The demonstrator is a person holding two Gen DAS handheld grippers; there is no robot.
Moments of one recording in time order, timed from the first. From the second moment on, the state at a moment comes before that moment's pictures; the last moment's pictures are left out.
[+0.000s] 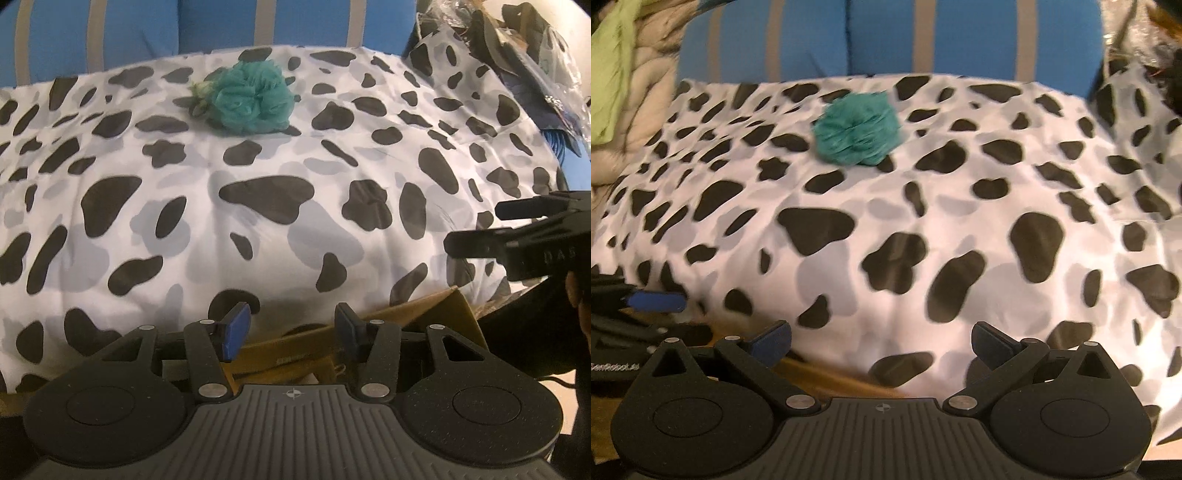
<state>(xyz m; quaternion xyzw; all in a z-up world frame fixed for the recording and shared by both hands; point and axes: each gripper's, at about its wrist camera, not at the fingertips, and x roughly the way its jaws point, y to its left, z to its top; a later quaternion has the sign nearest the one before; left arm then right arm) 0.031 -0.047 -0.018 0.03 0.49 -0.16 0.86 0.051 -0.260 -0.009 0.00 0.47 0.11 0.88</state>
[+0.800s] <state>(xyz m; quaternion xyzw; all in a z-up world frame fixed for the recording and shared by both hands) 0.096 -0.040 -0.022 0.05 0.45 -0.16 0.88 0.106 -0.263 -0.002 -0.04 0.36 0.09 0.93</state>
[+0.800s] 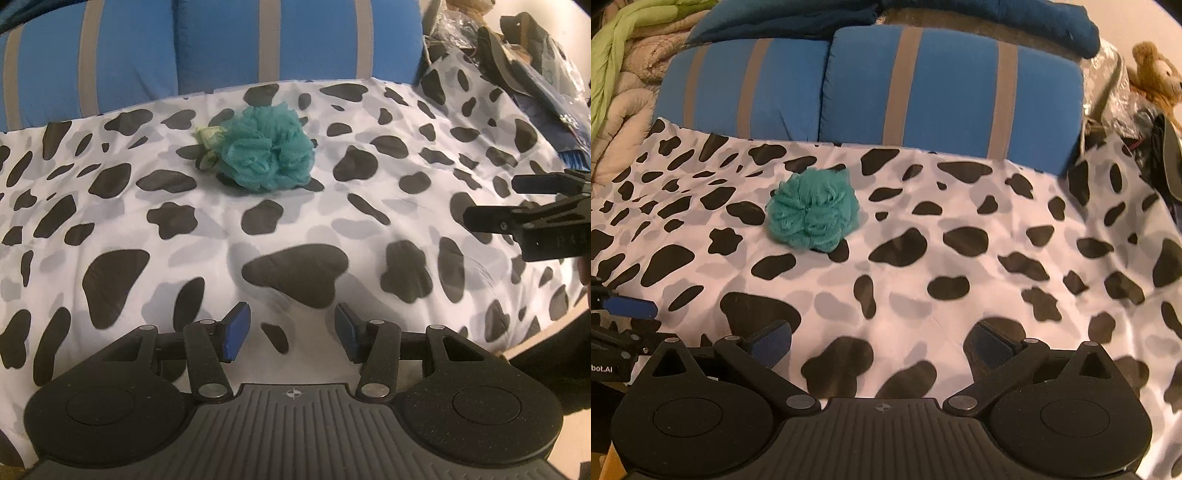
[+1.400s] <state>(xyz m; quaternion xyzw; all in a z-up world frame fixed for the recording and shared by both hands) 0.139 -0.026 -0.017 0.04 0.43 -0.14 0.89 0.146 -0.245 -0.009 -0.06 0.34 0.10 0.93</state>
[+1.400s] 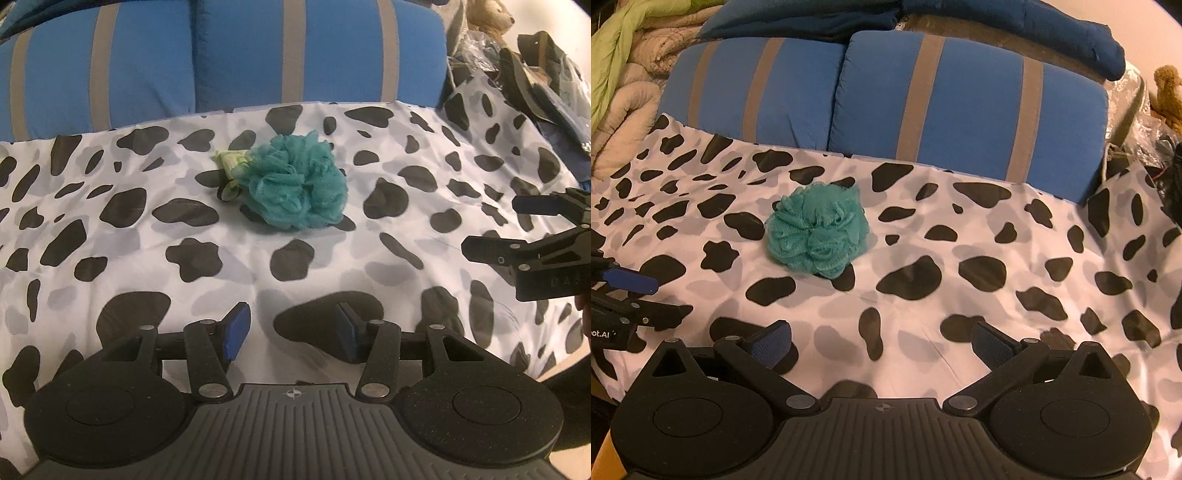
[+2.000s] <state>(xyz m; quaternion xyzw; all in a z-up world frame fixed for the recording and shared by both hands) 0.162 -0.003 0.000 0.02 0.40 -0.10 0.91 0.204 -0.201 -0.019 -0.10 0.32 0.15 0.93</state>
